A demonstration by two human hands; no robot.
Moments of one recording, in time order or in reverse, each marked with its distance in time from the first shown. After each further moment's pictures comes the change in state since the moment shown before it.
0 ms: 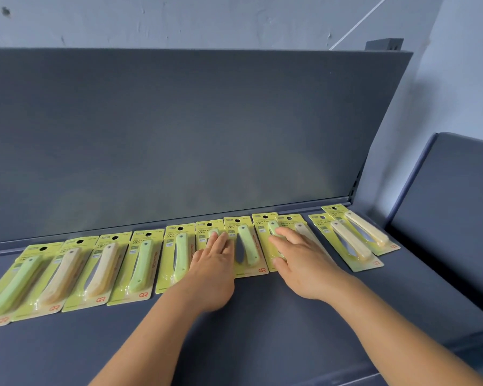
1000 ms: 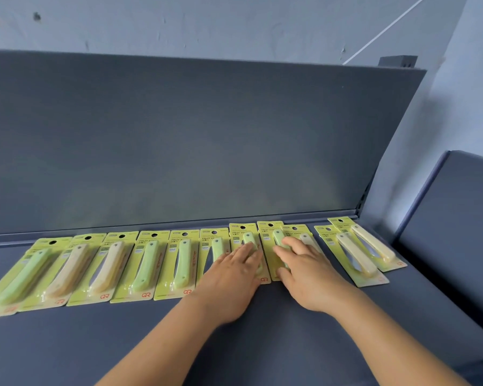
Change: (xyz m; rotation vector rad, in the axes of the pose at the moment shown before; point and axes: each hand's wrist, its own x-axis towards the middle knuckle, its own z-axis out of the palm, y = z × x) left_hand -0.003 0.020 0.003 0.099 0.112 0.187; right_hand 0.001 0.002 -0.003 -0.063 -0.025 0.001
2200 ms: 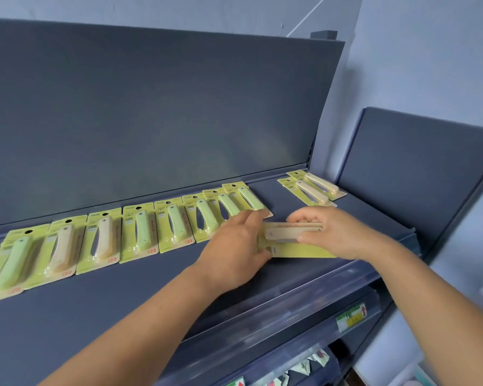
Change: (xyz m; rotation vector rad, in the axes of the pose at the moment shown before) left_hand -0.074 0.019 -0.016 -0.279 0.162 0.281; right_hand -0.112 -0.009 -0.016 0.426 0.125 0.216
